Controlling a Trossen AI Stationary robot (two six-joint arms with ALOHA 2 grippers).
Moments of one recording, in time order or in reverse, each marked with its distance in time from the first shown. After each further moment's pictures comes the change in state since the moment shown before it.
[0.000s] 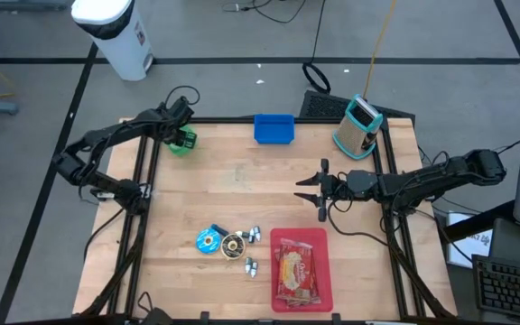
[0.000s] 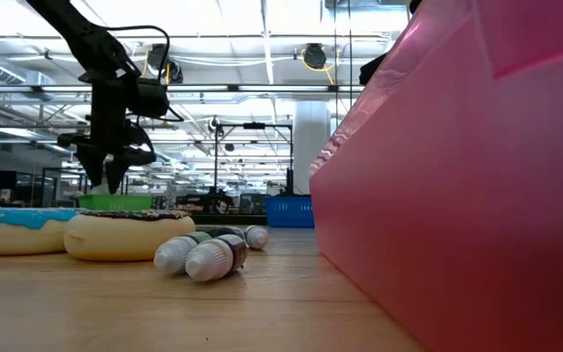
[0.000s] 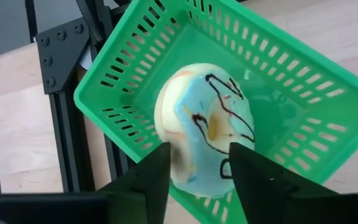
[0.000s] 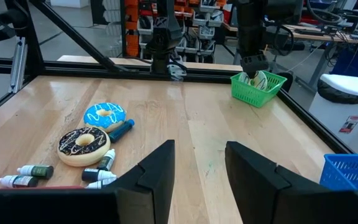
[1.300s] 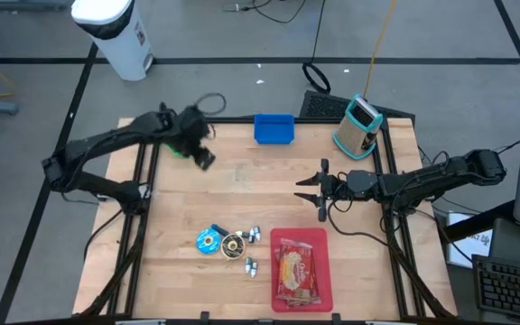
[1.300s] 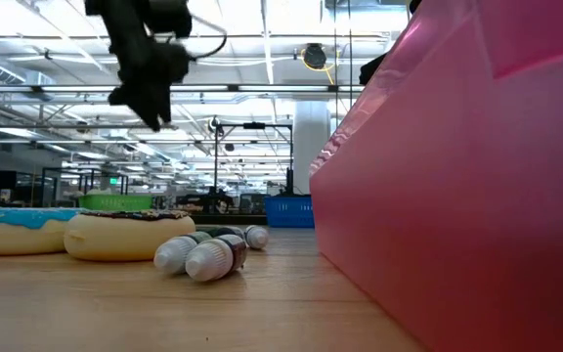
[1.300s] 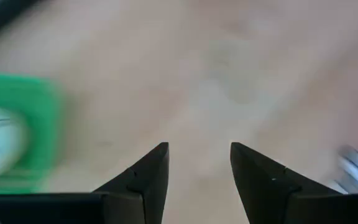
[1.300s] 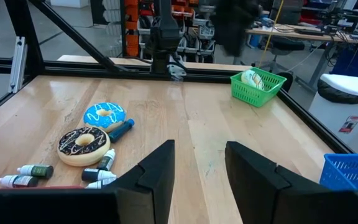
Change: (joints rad) left arm -0.418 -0.131 0.268 -0.225 0.452 0.052; right arm 0.000 0.000 0.000 0.000 0.000 0.000
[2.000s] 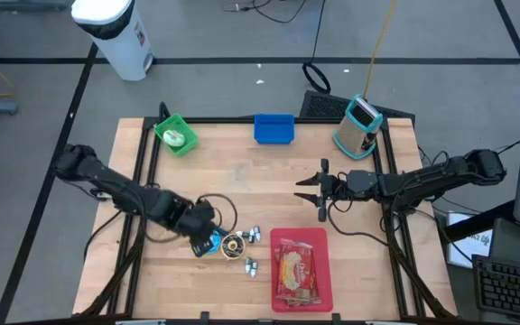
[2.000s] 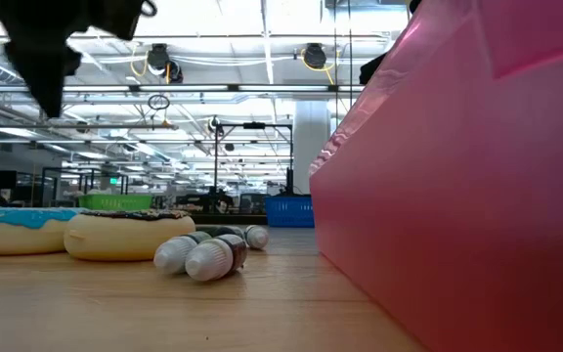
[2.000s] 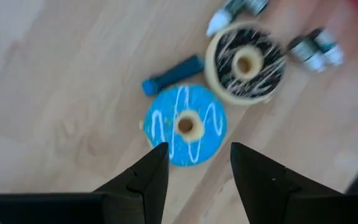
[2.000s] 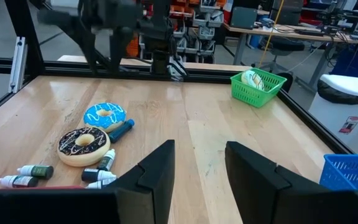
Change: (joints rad) left arm -0.935 0.130 -0.035 -0.010 -0.161 -0.706; right arm 0.000 0.000 0.000 0.001 0.000 -0.001
